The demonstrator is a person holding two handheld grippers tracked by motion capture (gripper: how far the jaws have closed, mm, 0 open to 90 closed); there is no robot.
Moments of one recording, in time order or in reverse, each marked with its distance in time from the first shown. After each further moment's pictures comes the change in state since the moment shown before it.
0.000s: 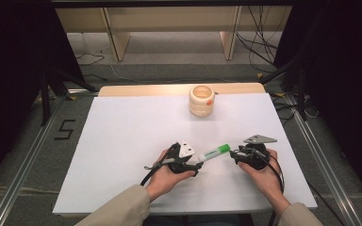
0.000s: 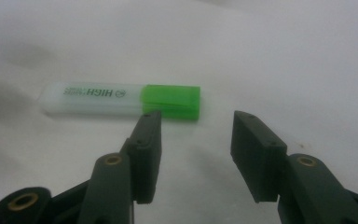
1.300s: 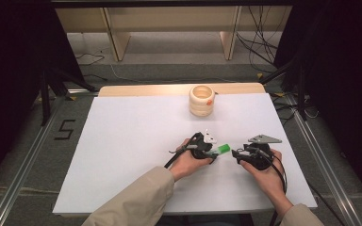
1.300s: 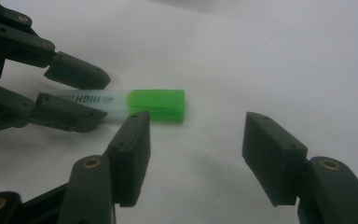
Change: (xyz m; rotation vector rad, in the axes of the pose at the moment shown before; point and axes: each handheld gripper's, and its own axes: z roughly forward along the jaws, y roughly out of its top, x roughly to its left) left arm 0.004 0.034 0.066 0.115 -0.078 0.035; right arm -0.007 -0.002 -0.004 -0.027 -0.021 0.033
